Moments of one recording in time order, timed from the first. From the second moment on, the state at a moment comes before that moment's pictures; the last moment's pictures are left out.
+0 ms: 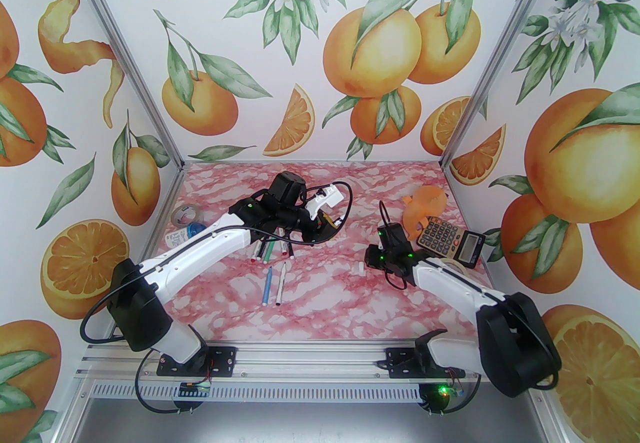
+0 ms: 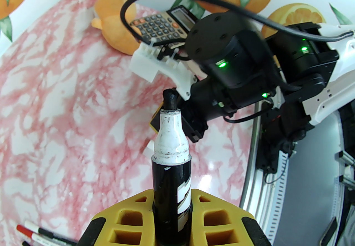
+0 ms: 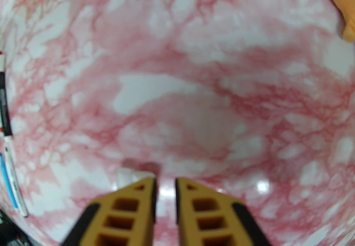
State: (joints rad) left arm -0.74 1.58 1.42 -0.52 0.55 0.08; right arm 0.34 1.34 0.61 -0.29 -0.03 0.53
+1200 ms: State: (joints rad) left arm -0.75 1.58 1.42 -0.53 0.55 0.09; right arm 0.34 1.48 0.66 -0.26 -0.01 0.55
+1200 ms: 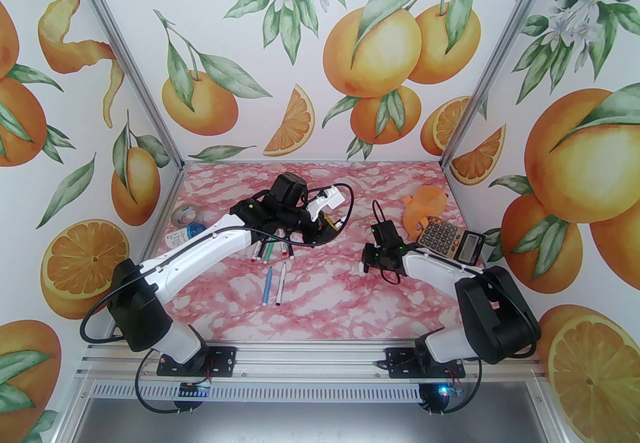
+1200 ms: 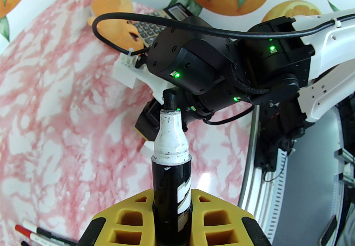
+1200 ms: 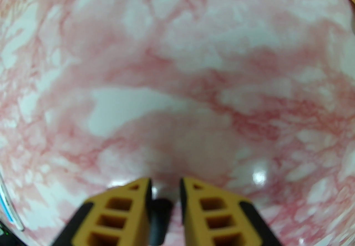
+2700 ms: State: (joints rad) left arm -0.78 1.52 1.24 -0.53 0.06 -0.44; right arm 0.36 0.65 0.97 -0.94 -0.42 0.31
